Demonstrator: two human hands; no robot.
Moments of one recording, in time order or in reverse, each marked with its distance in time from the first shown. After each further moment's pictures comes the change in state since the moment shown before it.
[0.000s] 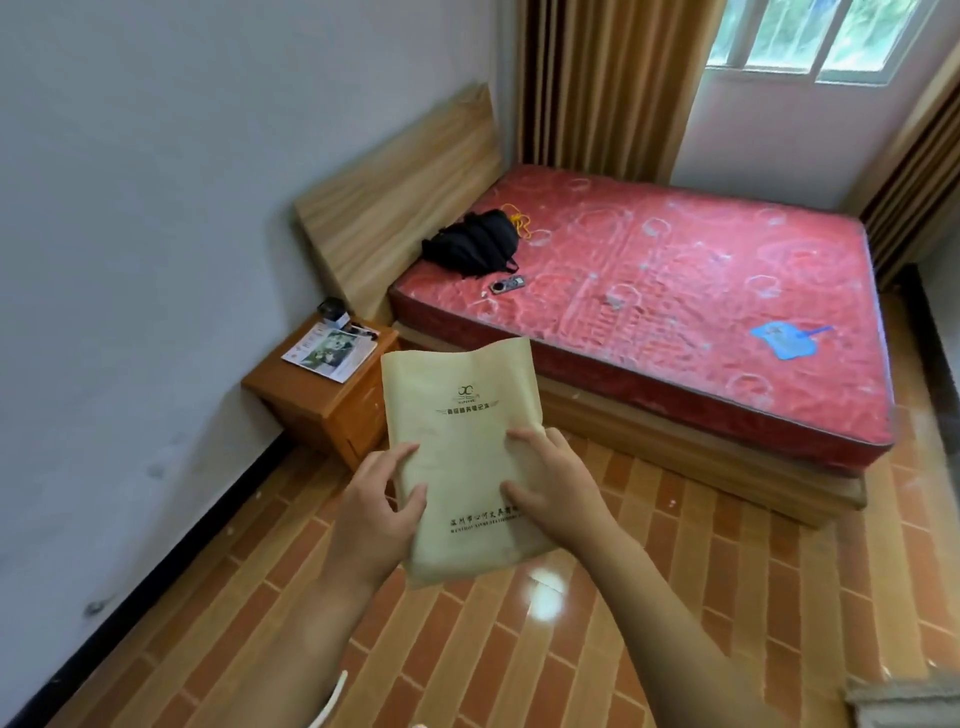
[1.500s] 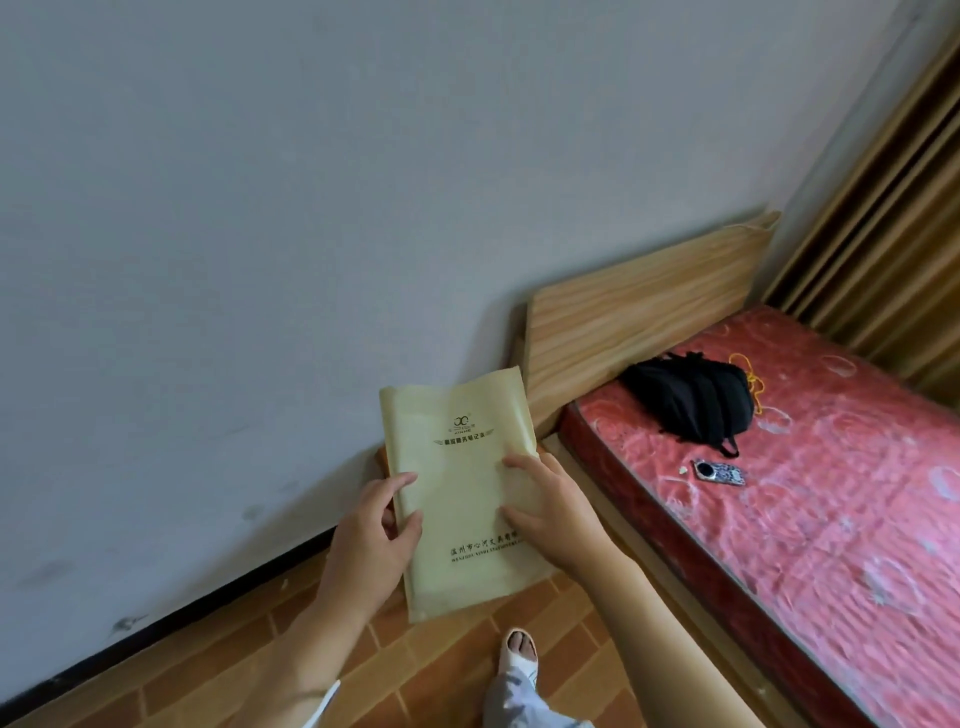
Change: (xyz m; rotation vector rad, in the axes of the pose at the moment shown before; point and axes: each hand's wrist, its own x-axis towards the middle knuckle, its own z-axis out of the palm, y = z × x) left_hand 0.375 -0.322 -0.231 -0.040 0.404 -0.319; right_hand 0.547 -0.198 0.309 -0.156 -0.446 -0.324
